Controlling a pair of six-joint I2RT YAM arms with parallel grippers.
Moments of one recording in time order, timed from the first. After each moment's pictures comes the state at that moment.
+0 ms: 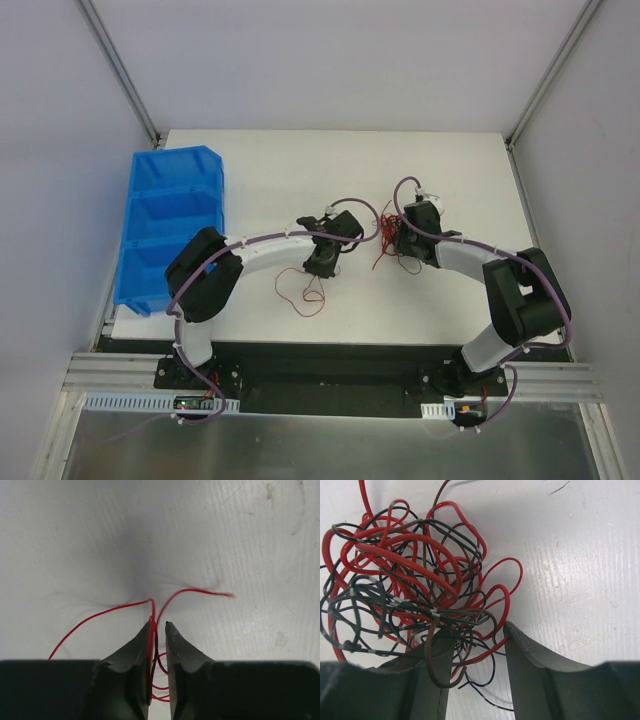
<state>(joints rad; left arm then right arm) -0.90 1.88 1.32 -0.72 -0.23 -0.56 0.38 1.59 0.77 -0.09 0.24 0.49</state>
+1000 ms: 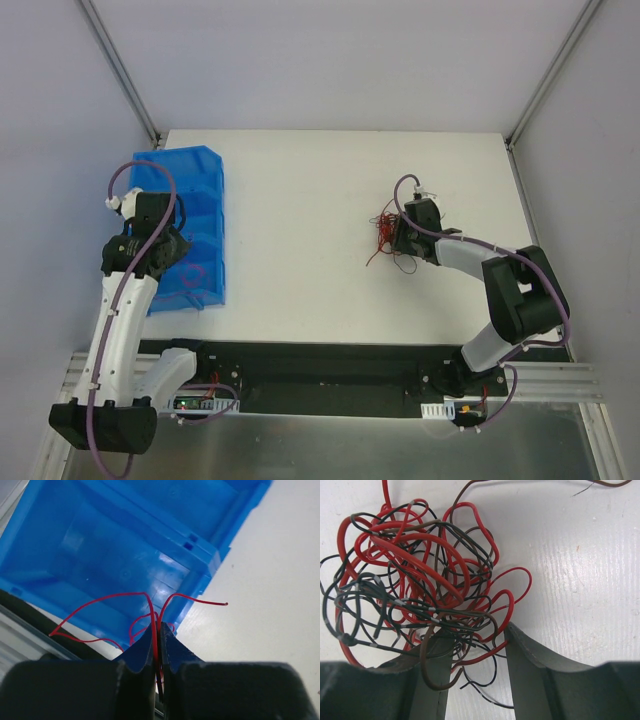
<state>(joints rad) -0.10 0.92 1.11 -1.09 -0.38 -0.67 0.37 1.60 0.79 -0.09 0.18 0.49</state>
